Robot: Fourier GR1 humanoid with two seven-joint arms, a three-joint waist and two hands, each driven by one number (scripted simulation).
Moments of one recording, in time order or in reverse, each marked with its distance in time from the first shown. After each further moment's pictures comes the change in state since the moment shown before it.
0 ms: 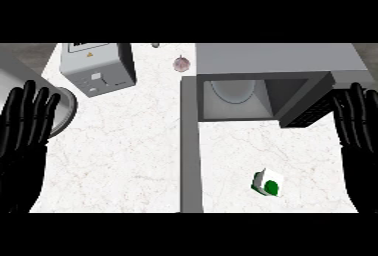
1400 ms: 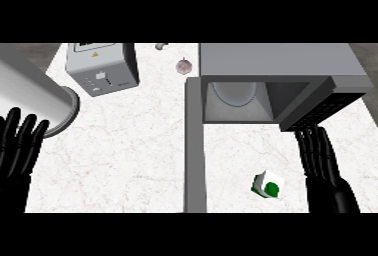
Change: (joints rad) left arm 0.170 -0.024 0.037 -0.124 0.123 -0.099 0.059; right arm 0.246 0.057 0.214 0.068 0.086 -0.142 -0.105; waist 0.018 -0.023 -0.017
